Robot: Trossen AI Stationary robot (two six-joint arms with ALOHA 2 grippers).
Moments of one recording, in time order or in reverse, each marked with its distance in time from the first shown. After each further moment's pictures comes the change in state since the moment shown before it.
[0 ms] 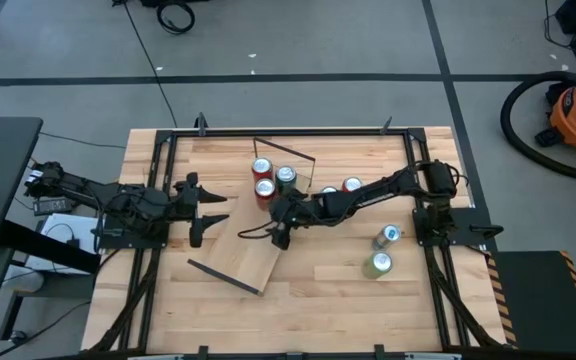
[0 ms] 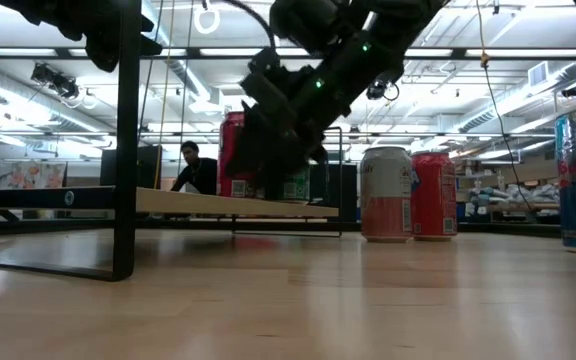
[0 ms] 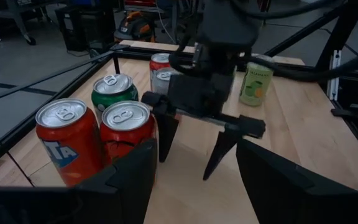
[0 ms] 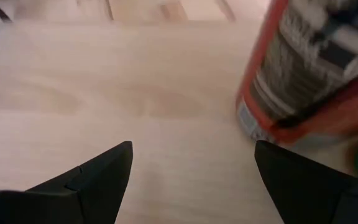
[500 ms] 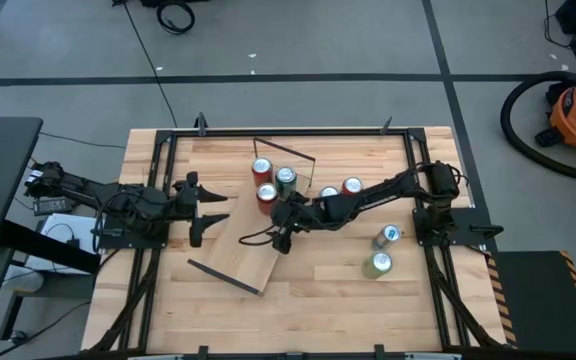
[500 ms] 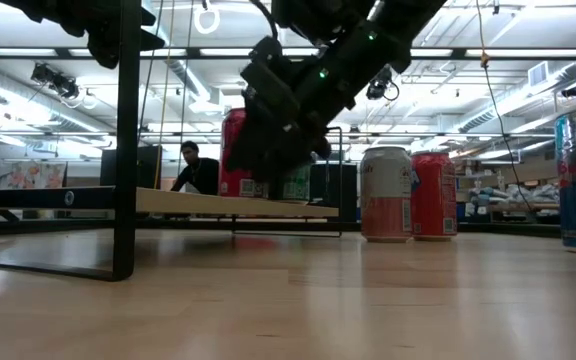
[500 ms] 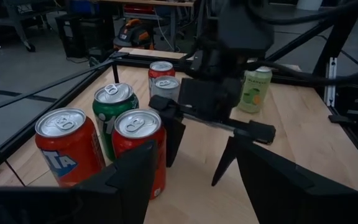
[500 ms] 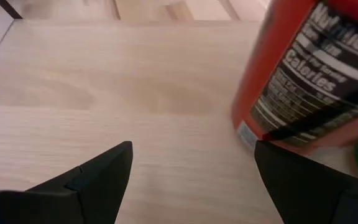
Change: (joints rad) left arm 0.000 0.000 0.000 0.032 0.000 0.017; right arm 0.030 -0.015 -0.001 -0.013 0.040 0.016
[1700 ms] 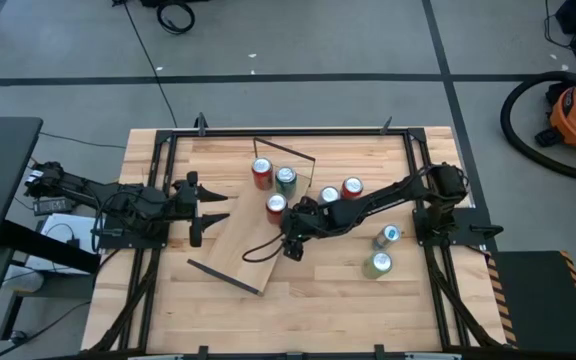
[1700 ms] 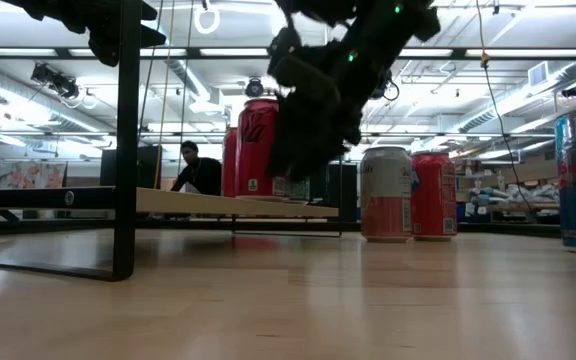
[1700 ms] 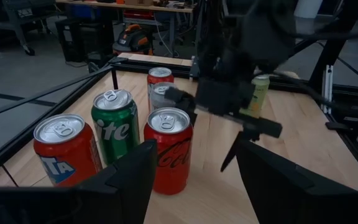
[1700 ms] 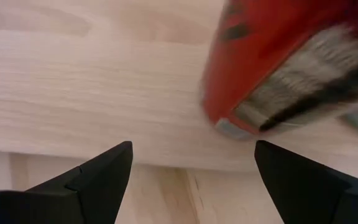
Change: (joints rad) left arm 0.000 0.000 0.000 0.026 0.000 0.000; right arm 0.065 -0.046 0.028 -0.289 0.051 0.057
